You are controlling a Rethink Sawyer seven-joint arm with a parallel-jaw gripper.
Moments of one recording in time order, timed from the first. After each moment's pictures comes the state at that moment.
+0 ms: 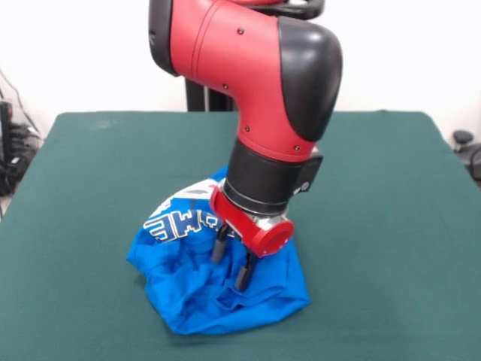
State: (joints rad) arm 0.07 -0.17 -0.42 1.23 0.35 0.41 2.38
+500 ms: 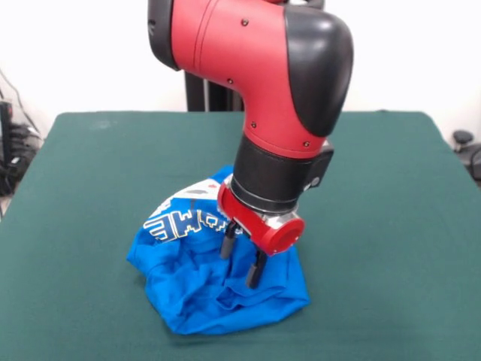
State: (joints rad) arm 0.07 -0.17 -0.42 1.17 0.35 0.51 2.38
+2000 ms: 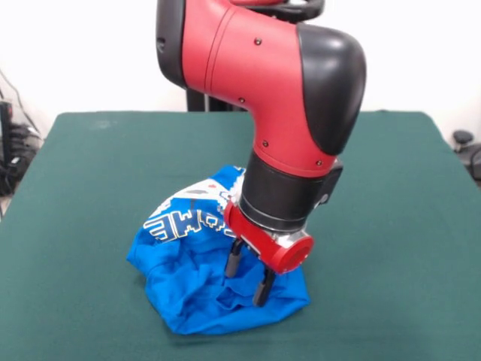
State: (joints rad) arm 0.08 -0.11 -0.44 1.09 0.35 0.52 2.38
